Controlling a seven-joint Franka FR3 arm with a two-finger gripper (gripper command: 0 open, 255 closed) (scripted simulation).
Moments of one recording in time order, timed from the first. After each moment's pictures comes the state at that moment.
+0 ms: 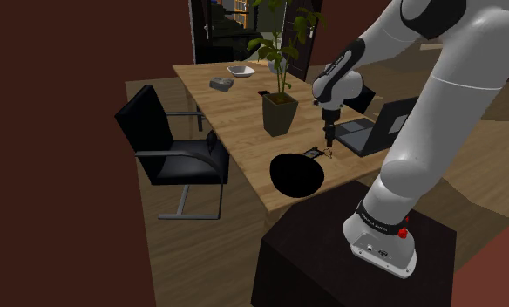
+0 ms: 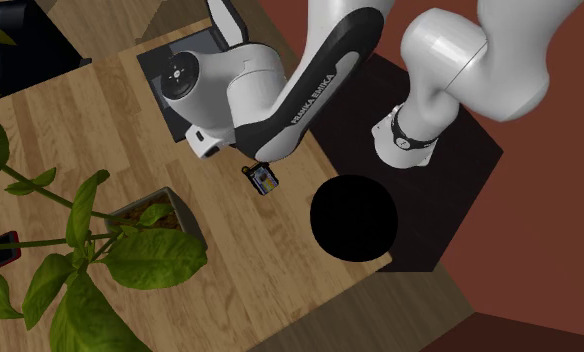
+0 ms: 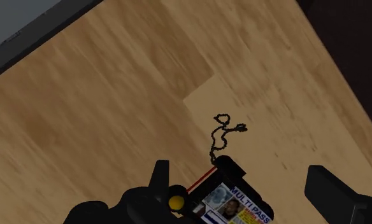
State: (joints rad) arm -0.09 0.06 -0.63 -2.50 -0.10 2.33 -1.14
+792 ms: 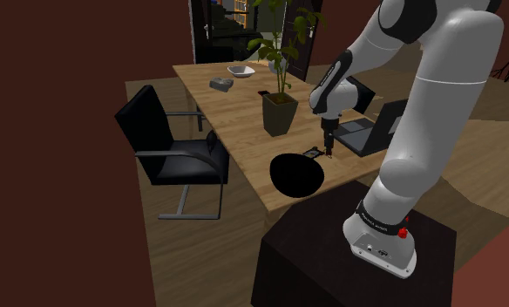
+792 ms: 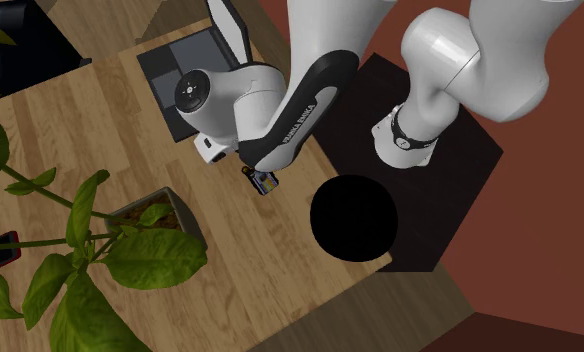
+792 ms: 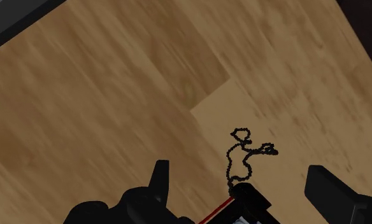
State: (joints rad) arm -0.11 0.18 -0.61 -2.52 -0.01 2.45 -1.22
